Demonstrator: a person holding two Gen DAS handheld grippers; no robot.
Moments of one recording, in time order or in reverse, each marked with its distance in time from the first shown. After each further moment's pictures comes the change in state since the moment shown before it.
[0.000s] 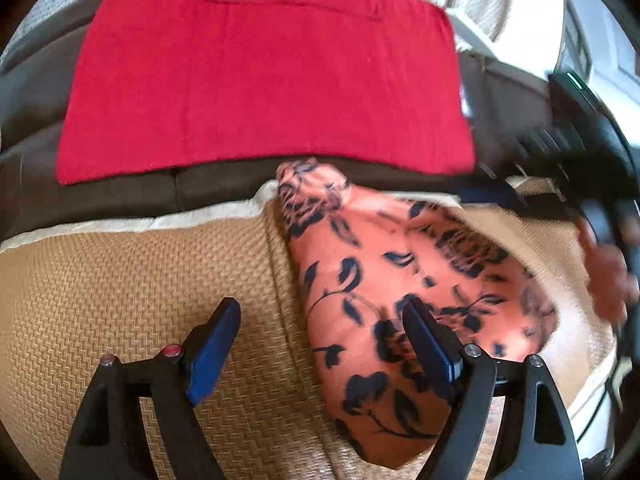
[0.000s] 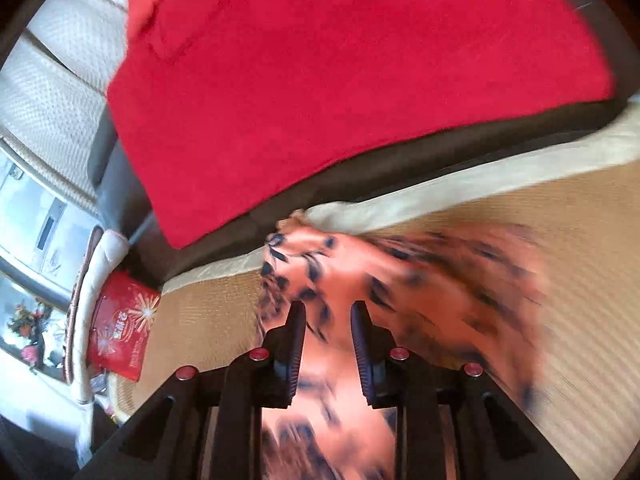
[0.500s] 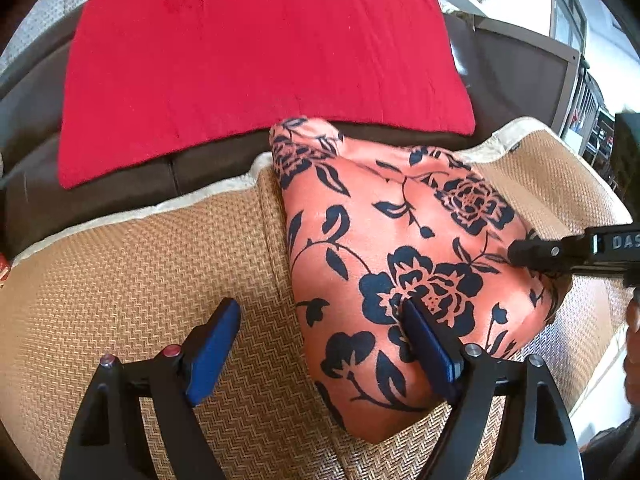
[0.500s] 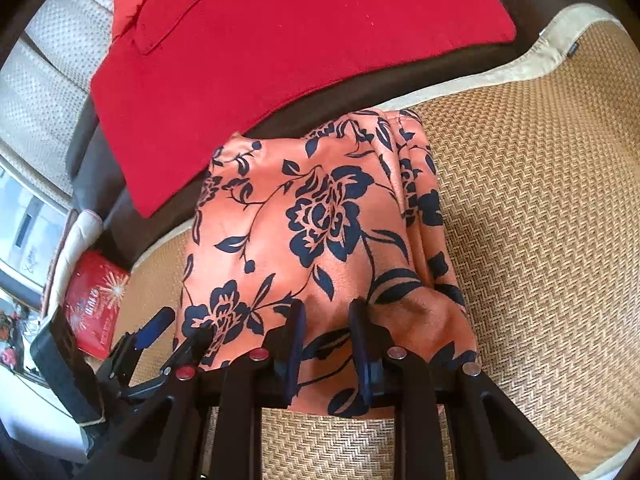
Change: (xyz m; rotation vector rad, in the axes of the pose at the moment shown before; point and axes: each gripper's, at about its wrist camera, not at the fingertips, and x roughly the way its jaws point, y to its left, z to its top) left arm 0.011 -0.017 -0.010 0.101 0.090 0.086; right arm -0.036 -0.041 -0.097 0.070 0.002 -0.072
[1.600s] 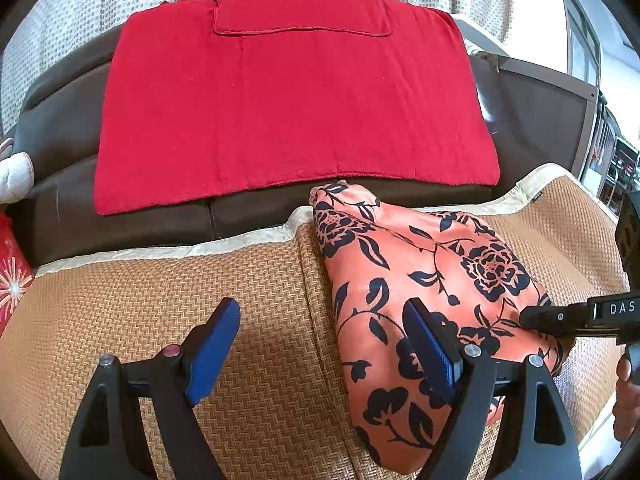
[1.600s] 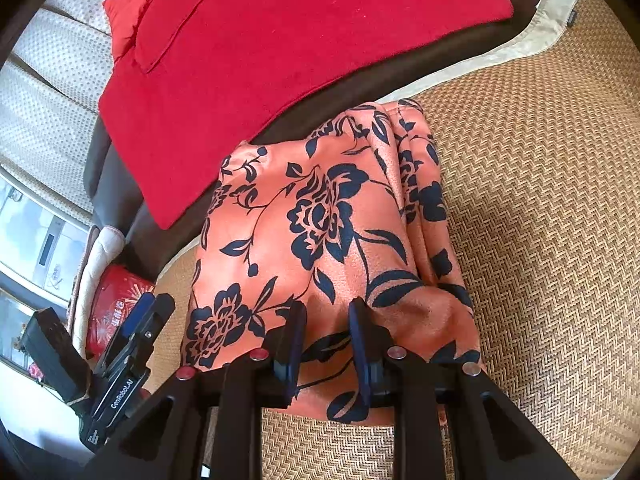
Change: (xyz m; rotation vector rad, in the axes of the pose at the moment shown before) left arm -0.016 0.013 0.022 -0.053 -0.135 0.089; right arm 0.003 -0.019 -0.001 0.046 0.007 0.104
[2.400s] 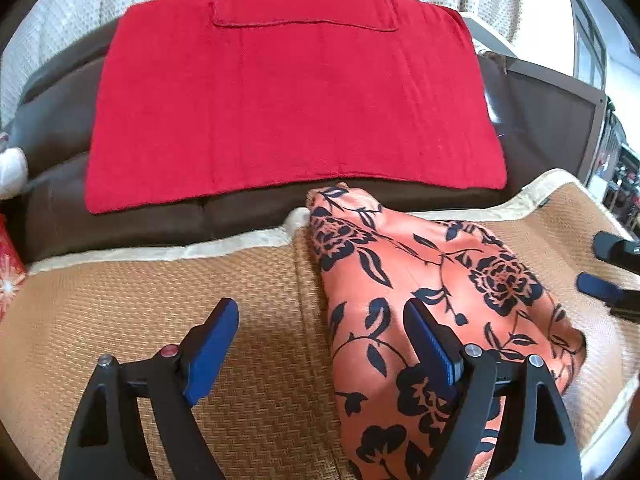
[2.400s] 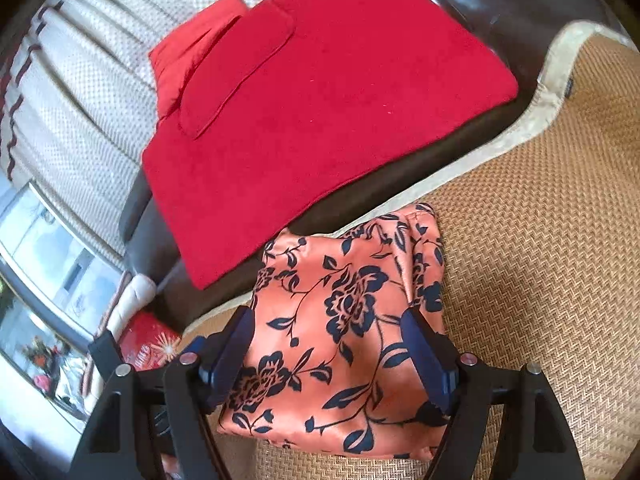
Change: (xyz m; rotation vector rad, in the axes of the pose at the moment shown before) left arm 0.019 0.000 0.009 -0.032 0.021 -0.021; right arm -0.060 0.004 0.003 -0.016 -0.279 0.093
